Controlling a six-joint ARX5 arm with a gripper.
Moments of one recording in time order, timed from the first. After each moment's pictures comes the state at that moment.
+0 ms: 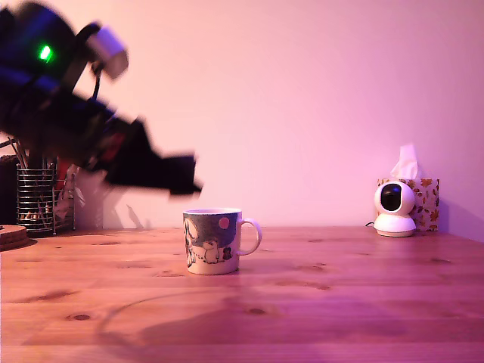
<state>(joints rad) -0.45 1.49 0.67 0.25 0.69 0.41</state>
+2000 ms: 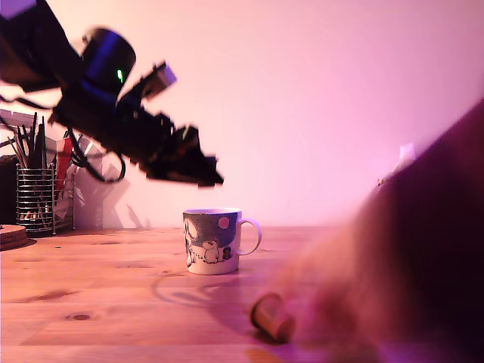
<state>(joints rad) -0.40 1.82 1.05 0.24 0.50 0.16</state>
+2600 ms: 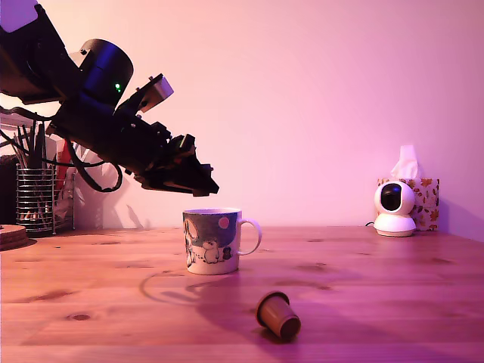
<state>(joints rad) -0.39 1.84 1.05 0.27 0.50 0.16</state>
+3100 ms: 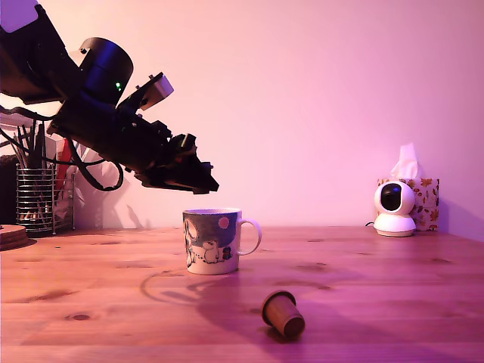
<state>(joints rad) -0.39 1.84 1.05 0.29 0.46 0.16</state>
